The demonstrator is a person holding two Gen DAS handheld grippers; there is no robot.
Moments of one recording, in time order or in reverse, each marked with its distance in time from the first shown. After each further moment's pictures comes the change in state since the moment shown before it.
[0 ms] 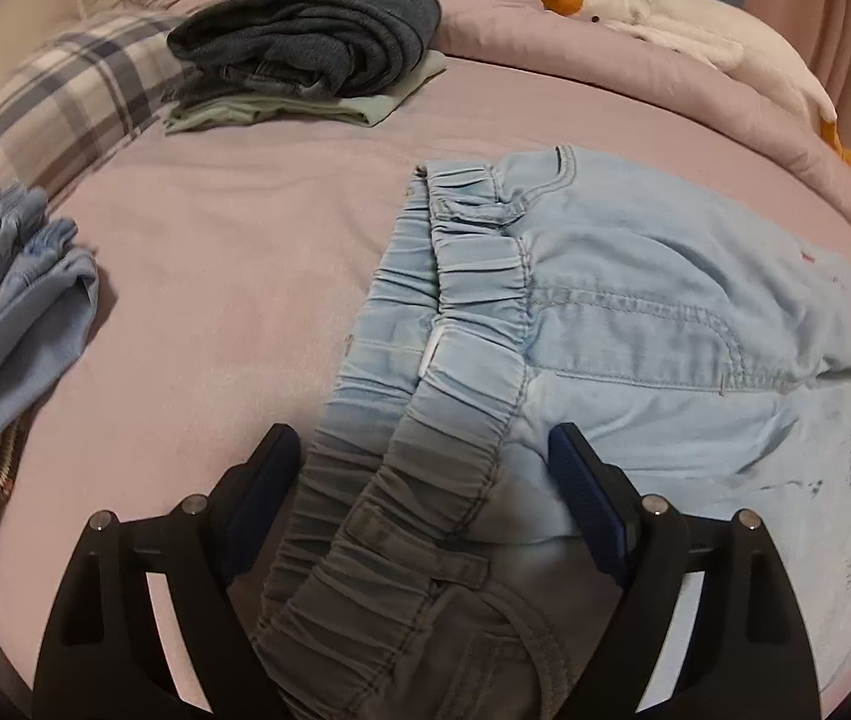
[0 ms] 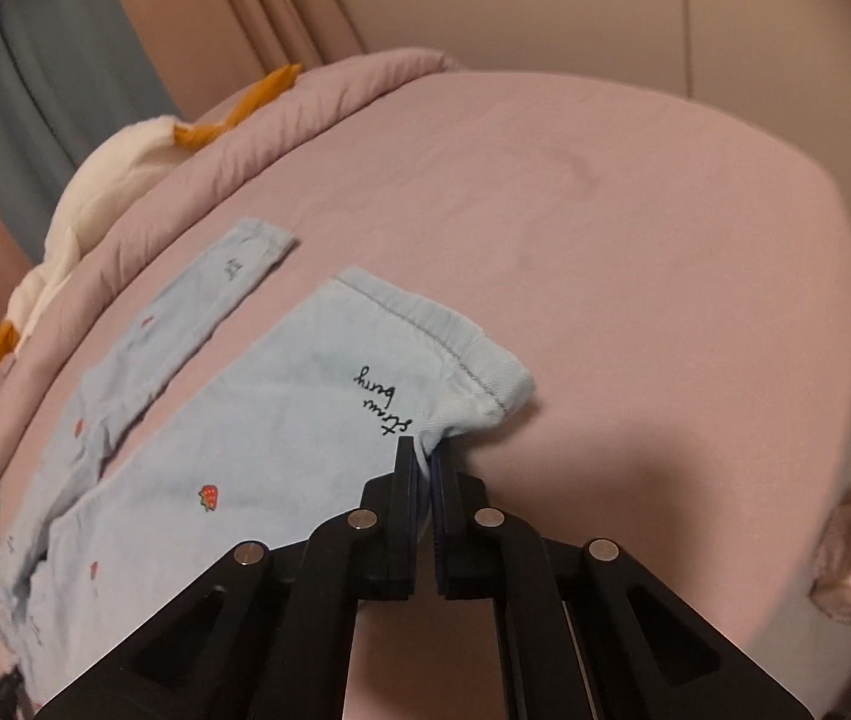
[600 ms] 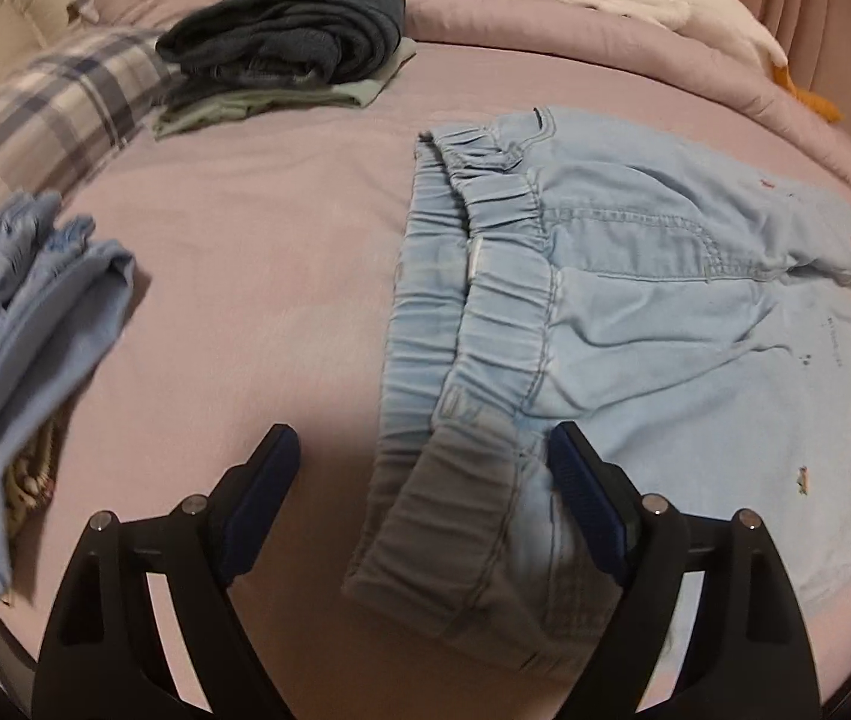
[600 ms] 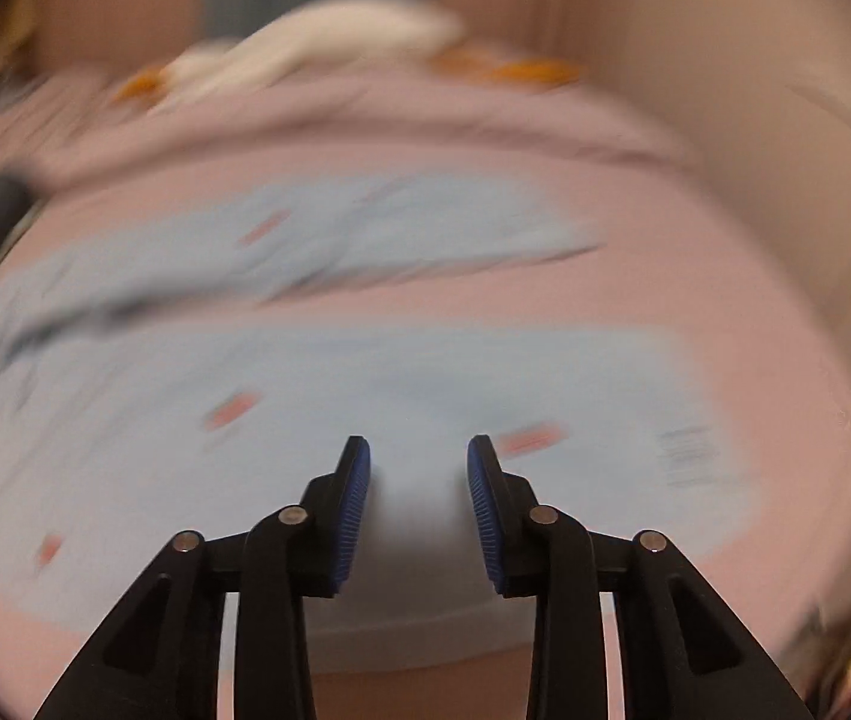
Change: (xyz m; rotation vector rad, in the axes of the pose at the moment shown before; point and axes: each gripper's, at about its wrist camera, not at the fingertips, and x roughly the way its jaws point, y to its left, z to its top) left arm -0.027 0.032 -0.027 0.106 0.044 -0.079; right arm 0.001 0.168 -0.064 -0.696 0.082 0.081
